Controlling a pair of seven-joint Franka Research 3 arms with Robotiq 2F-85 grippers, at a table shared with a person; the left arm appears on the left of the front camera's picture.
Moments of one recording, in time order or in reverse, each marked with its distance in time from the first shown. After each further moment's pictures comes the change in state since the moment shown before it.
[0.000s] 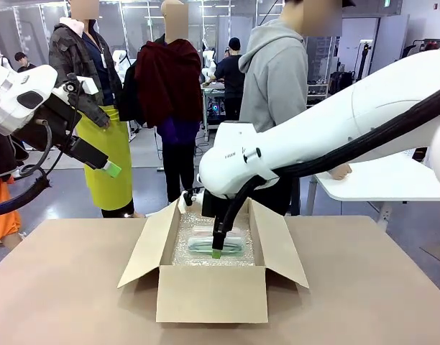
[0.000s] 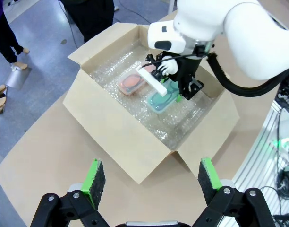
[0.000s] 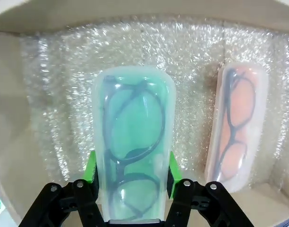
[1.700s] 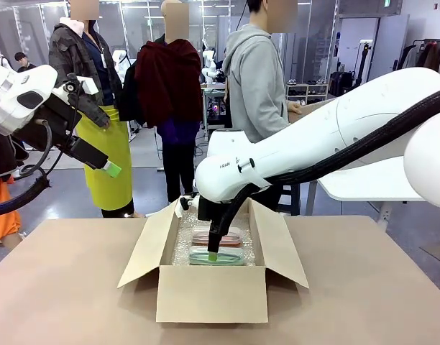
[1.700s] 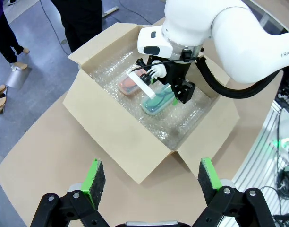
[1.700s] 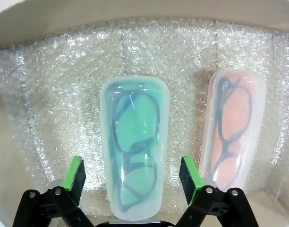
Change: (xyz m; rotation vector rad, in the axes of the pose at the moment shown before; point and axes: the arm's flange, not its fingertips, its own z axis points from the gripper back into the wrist) left arm 0.000 0.000 0.000 0.000 0.000 0.000; right arm 0.012 -0.012 -0.013 -0.014 0.011 -0.017
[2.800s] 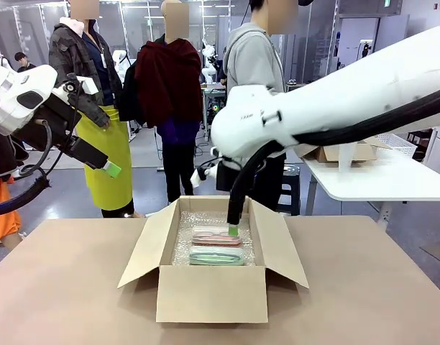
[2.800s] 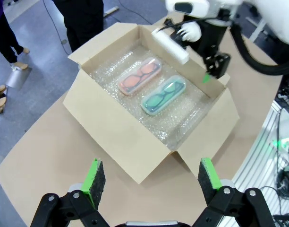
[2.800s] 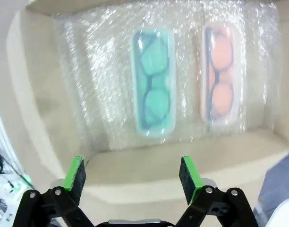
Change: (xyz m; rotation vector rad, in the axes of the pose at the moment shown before) left arm 0.000 0.000 0.000 0.000 0.000 0.000; right arm -0.045 0.026 0.110 0.025 0.042 -0.081
